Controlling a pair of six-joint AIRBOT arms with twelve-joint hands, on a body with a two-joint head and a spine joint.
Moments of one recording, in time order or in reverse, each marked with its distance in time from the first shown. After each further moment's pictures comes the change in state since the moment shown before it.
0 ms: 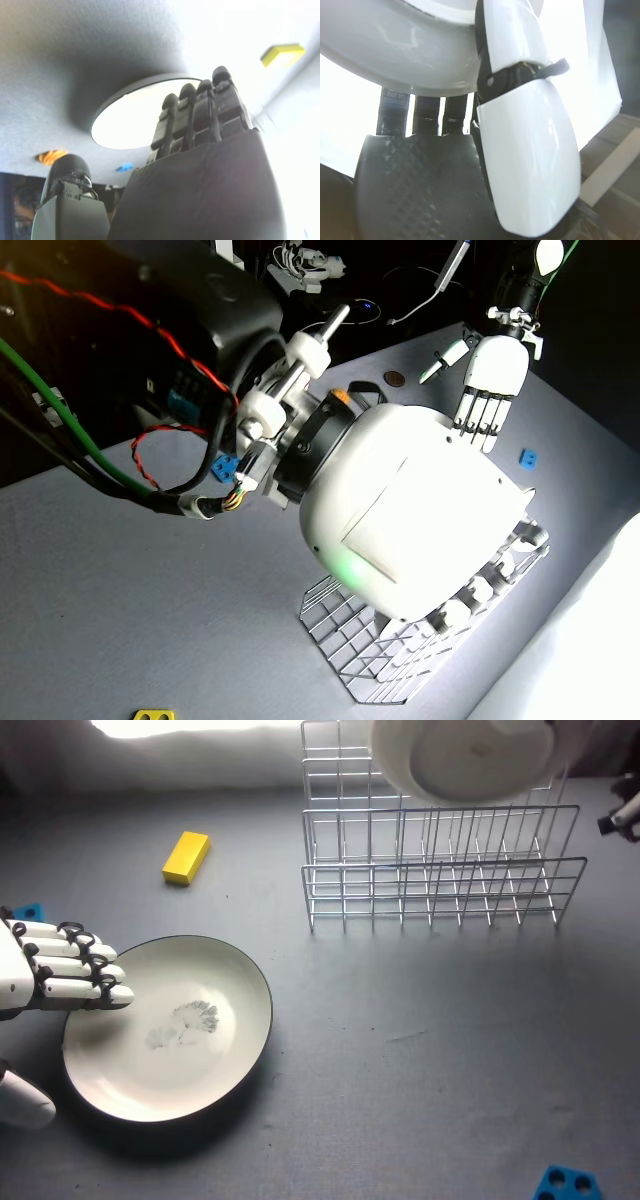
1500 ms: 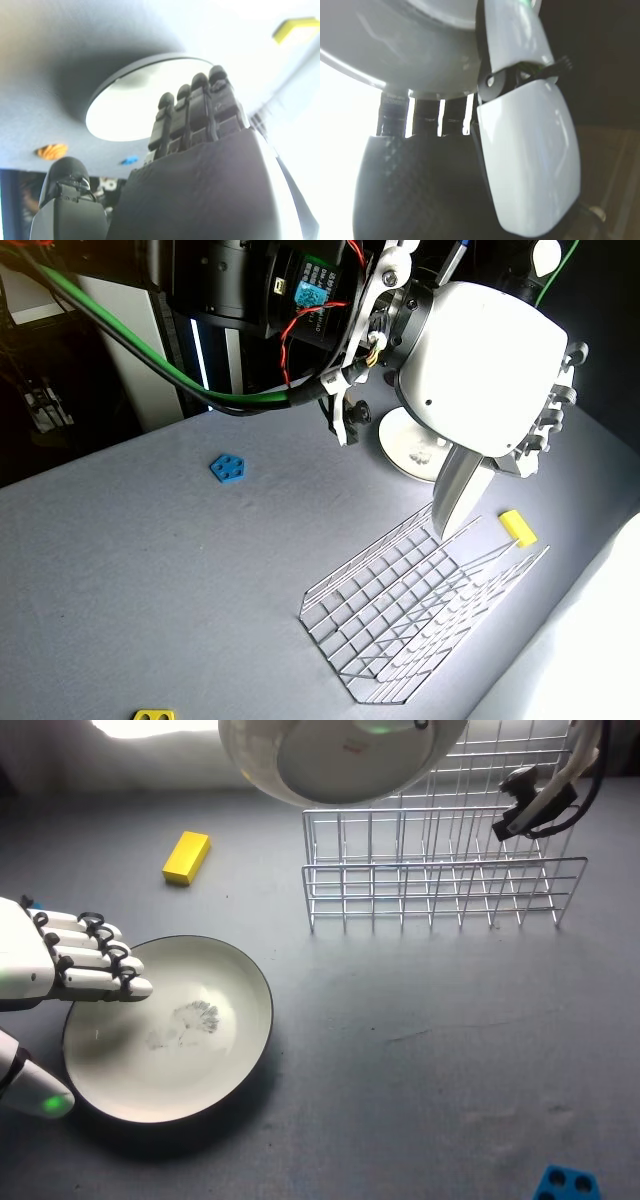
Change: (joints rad) left arm -0.066 -0.008 -0.019 0.016 0.017 0.011; right arm 0.098 -0.093 -0.130 -0.154 0.017 -0.015
